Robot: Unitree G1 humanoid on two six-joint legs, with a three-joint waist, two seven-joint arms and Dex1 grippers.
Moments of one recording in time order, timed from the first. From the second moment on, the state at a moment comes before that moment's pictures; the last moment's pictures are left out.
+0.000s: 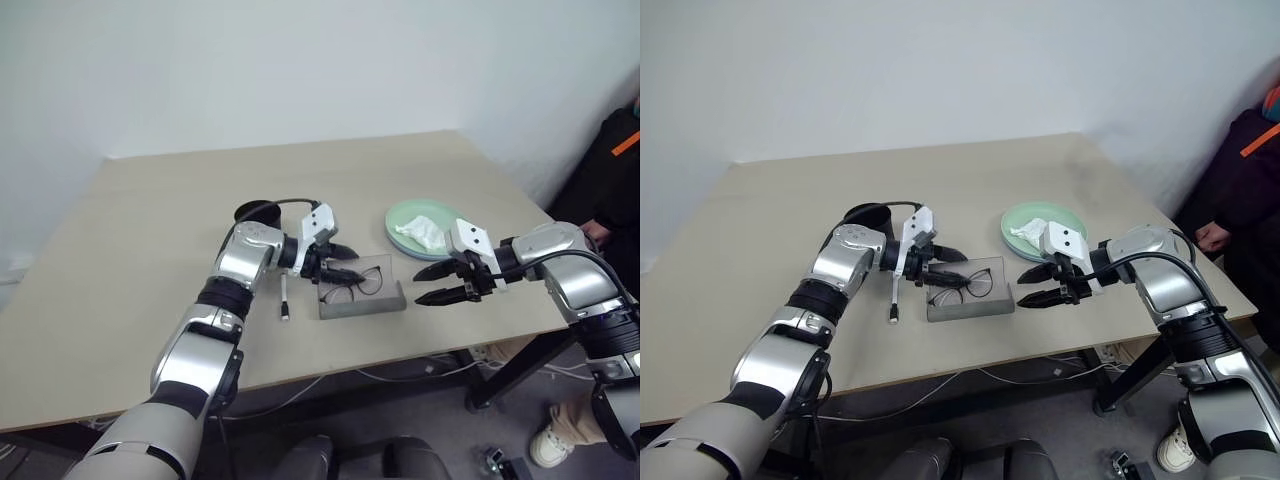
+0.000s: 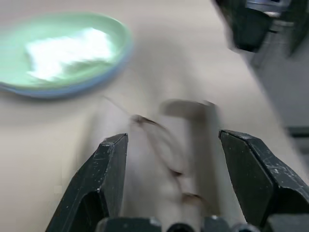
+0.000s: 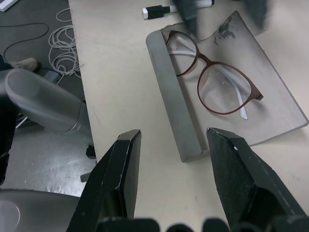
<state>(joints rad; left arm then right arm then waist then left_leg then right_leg) -0.97 0.30 -0.16 0.86 -0.05 0.12 -1.25 -0.67 -0.74 0.27 0.15 0.19 0.43 1.43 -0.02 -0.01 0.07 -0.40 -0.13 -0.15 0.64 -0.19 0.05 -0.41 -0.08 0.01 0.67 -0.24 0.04</state>
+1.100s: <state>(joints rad) -1.05 0.26 -0.21 1.18 0.20 -0.14 -0.97 -0.67 -0.73 0.27 0.15 0.19 0.43 1.42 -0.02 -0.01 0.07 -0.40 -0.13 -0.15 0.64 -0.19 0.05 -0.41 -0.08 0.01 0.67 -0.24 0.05</state>
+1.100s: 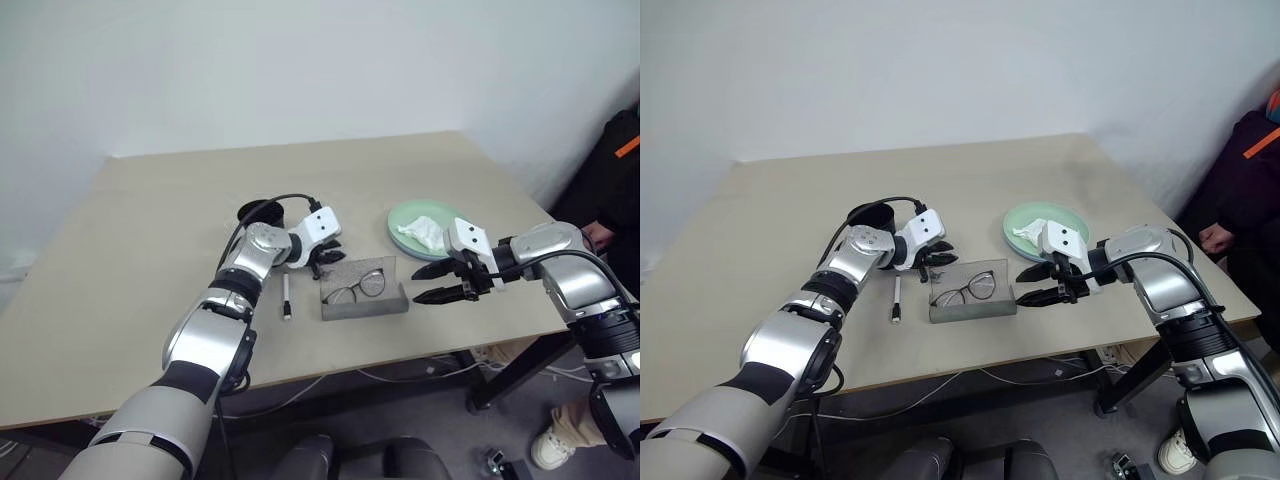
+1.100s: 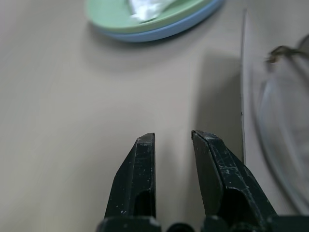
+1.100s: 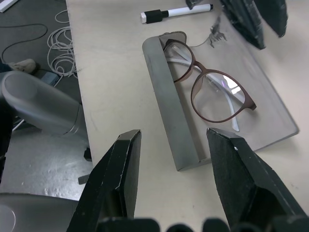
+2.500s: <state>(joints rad) -0.72 0.38 -0.34 0.43 0.18 0.03 -1.11 -0.69 -0.73 0.27 0.17 0.18 0.41 1.42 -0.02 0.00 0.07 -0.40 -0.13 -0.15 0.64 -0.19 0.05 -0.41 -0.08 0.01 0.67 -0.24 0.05</state>
